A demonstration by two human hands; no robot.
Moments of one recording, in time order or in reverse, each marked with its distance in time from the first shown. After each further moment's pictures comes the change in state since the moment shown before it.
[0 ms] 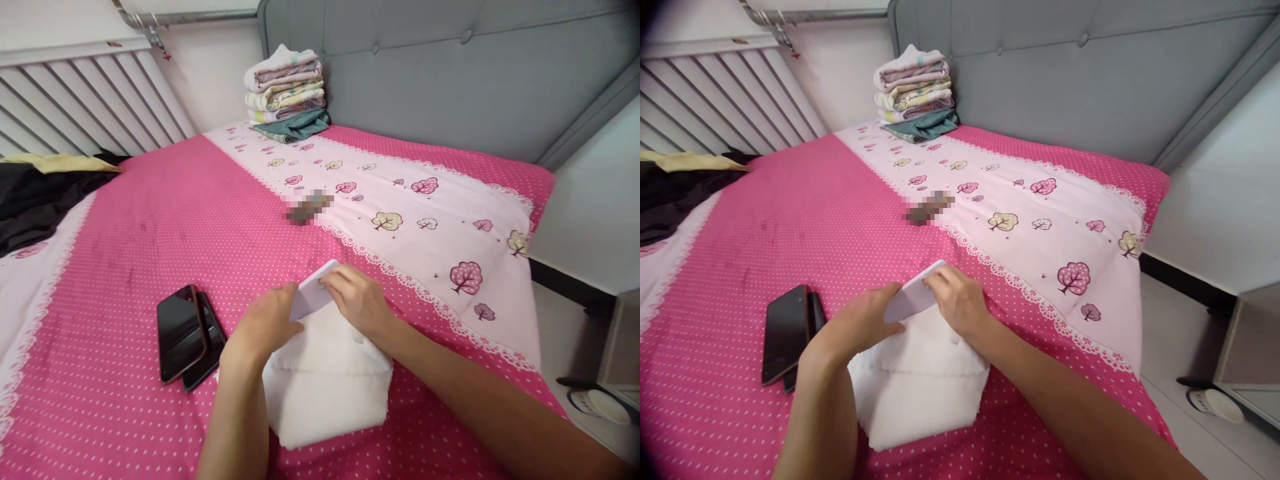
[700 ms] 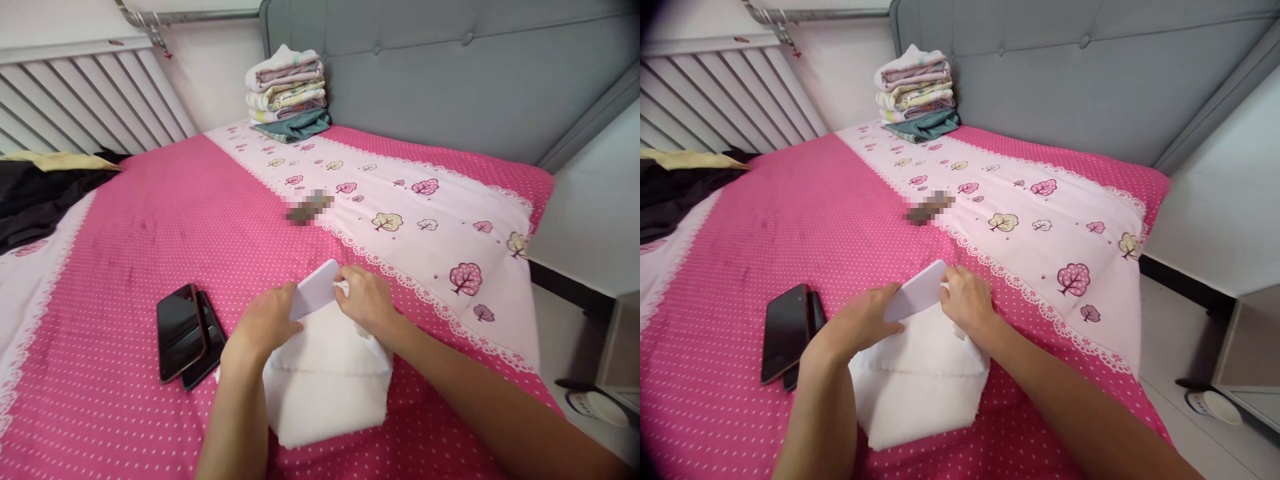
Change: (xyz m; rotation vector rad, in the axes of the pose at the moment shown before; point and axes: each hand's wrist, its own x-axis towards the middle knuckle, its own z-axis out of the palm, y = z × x) left_hand 0.001 0.002 -0.001 0.012 -0.023 -0.036; right_hand 0.003 0.003 -0.003 -0.170 -0.195 0.373
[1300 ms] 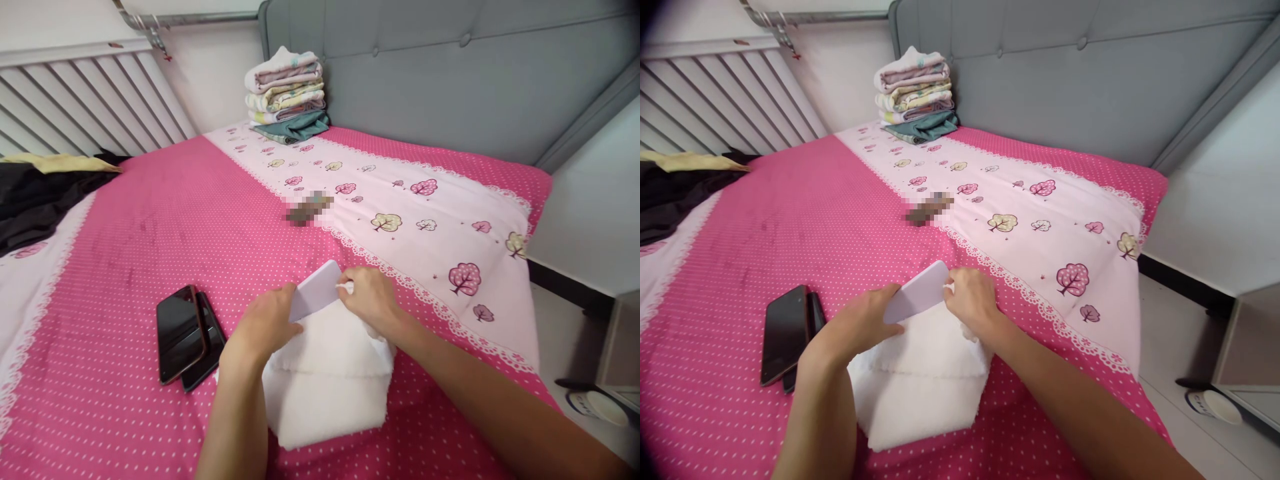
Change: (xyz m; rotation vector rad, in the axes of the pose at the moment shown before) left_hand -0.001 0.000 0.001 -0.001 0.017 0.021; right_hand 0.005 0.003 -0.012 0.036 -0.052 0.054
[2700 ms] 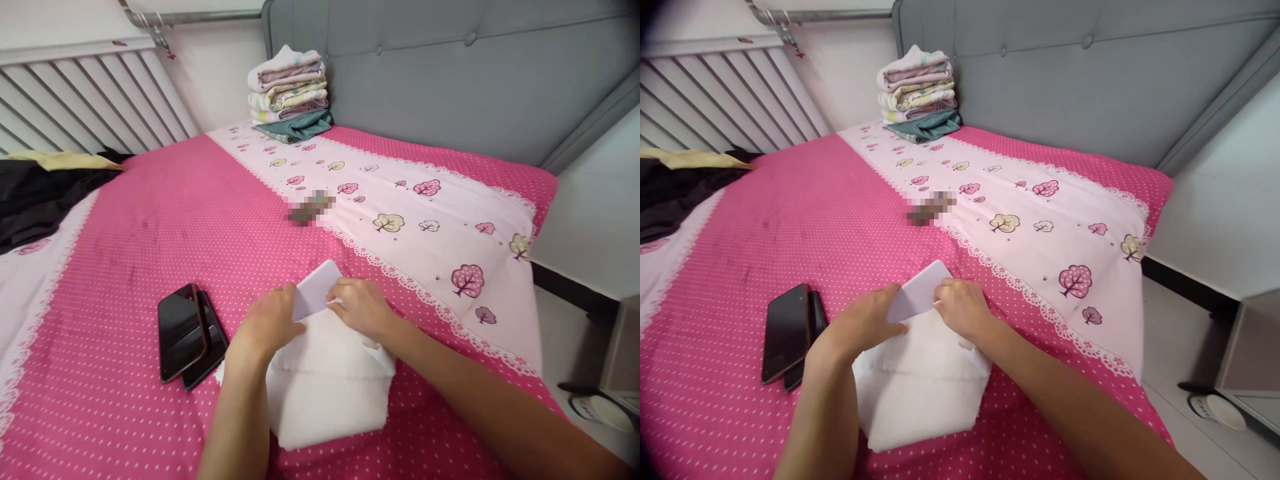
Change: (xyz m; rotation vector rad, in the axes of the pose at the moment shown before) left_hand 0.004 0.002 0.003 0.014 -0.023 -0.064; right_hand -0.006 -0.005 0.005 -0.036 -0.253 -0.278
